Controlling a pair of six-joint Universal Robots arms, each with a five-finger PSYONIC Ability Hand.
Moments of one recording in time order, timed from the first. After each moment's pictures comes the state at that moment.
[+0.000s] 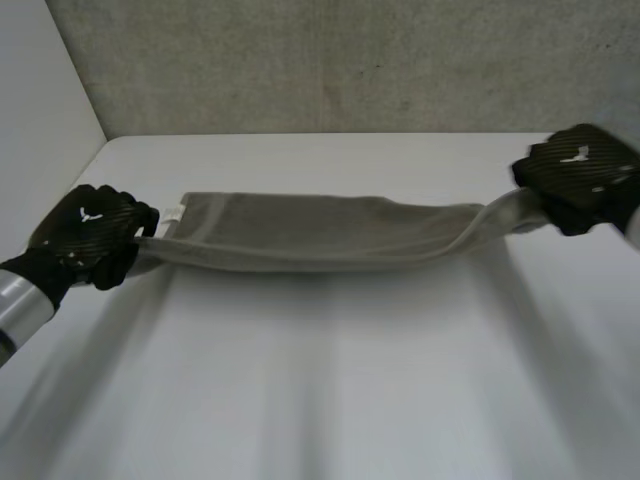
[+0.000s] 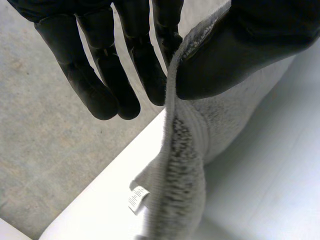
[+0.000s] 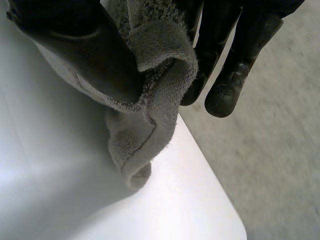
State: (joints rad) left arm 4.83 -1.56 -2.03 3.49 -0.86 3.61; right arm 1.59 -1.50 1.52 0.24 1.07 2.38; left_hand 1.20 1.49 1.54 1.51 1.52; right_hand 1.31 1.30 1.33 1.33 1.16
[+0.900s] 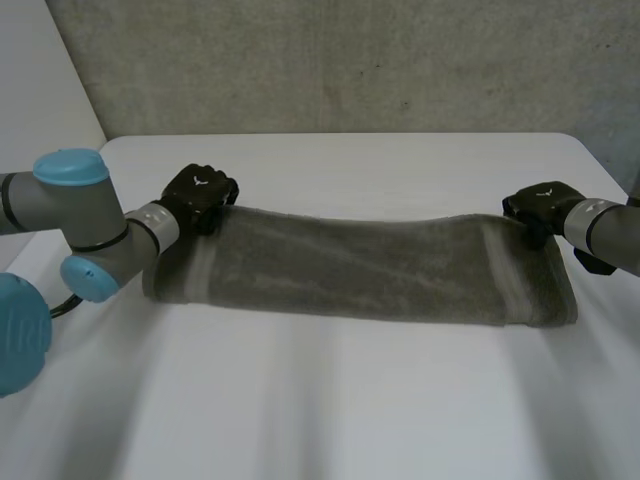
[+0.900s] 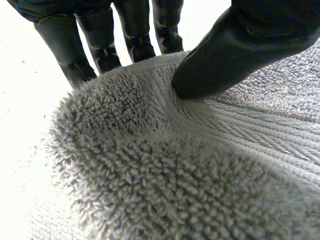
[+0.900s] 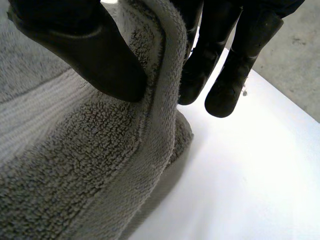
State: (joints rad) left arm 4.50 -2.60 -0.78 3.18 -1.12 3.62; right arm 1.64 -0.73 0.87 0.37 1.28 2.59; left_hand 1.20 1.50 1.54 1.51 1.52; right_hand 1.31 1.30 1.33 1.33 1.16
